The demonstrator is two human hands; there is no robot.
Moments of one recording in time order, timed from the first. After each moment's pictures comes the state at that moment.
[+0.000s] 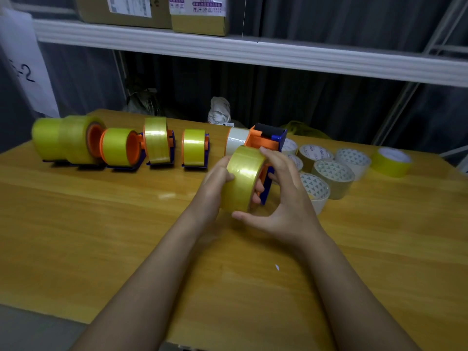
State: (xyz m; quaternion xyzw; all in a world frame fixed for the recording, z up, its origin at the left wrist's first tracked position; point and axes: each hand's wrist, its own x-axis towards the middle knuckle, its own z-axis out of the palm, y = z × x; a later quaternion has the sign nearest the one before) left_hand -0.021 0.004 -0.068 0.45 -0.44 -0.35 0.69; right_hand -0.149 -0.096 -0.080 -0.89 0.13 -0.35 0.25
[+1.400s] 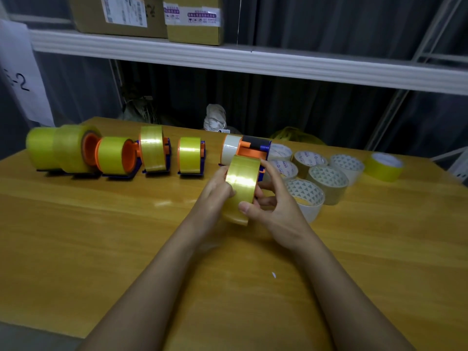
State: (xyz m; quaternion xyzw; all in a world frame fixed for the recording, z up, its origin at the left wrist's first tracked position) left_hand -0.019 0.001 -0.074 0.54 -0.45 -0.29 0.65; right_hand -0.146 -0.096 -0.082 -0.80 0.18 -0.28 0.49
